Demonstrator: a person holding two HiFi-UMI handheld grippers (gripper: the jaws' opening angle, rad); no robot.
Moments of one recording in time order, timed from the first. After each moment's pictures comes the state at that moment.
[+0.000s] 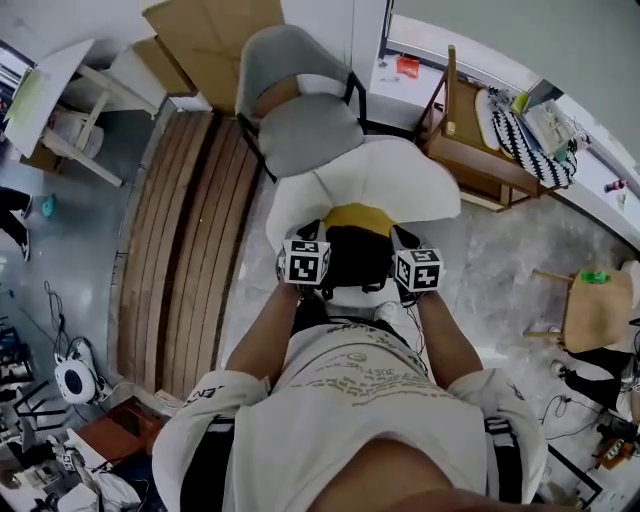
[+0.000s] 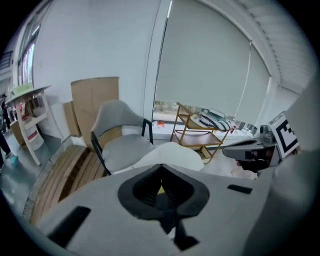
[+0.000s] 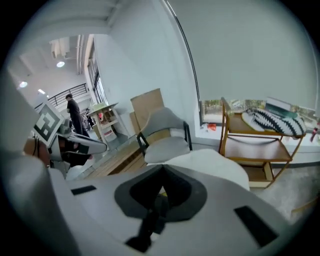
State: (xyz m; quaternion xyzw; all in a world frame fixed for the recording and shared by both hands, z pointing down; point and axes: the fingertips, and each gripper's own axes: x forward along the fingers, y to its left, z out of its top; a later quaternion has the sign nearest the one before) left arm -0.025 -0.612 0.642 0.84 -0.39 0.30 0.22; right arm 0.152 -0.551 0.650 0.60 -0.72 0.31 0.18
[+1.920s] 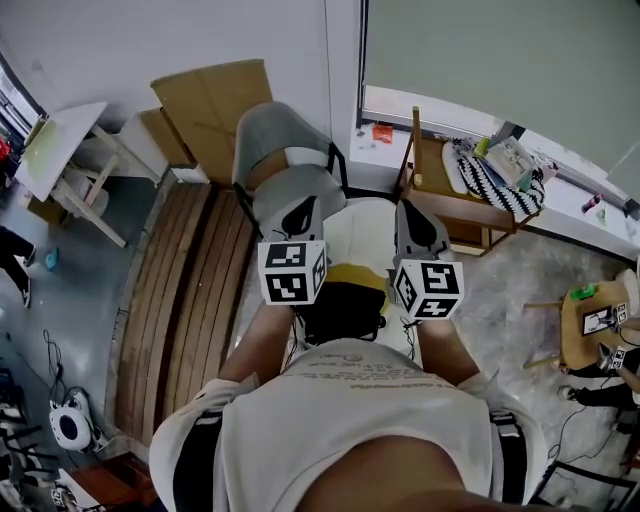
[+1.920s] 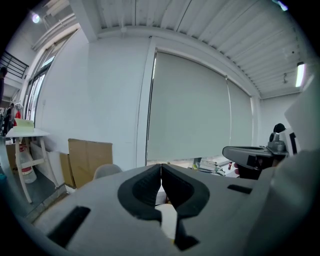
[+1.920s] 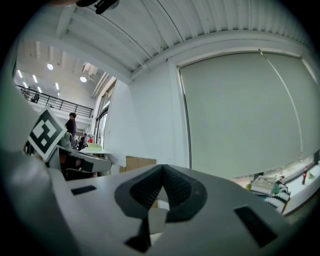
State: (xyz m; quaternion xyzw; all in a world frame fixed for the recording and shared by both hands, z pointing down) left arm 0.031 -0.600 0.286 0.90 -0.42 0.10 0.07; right arm 0.177 -0.529 0.266 0.70 -0.71 0.02 0.00
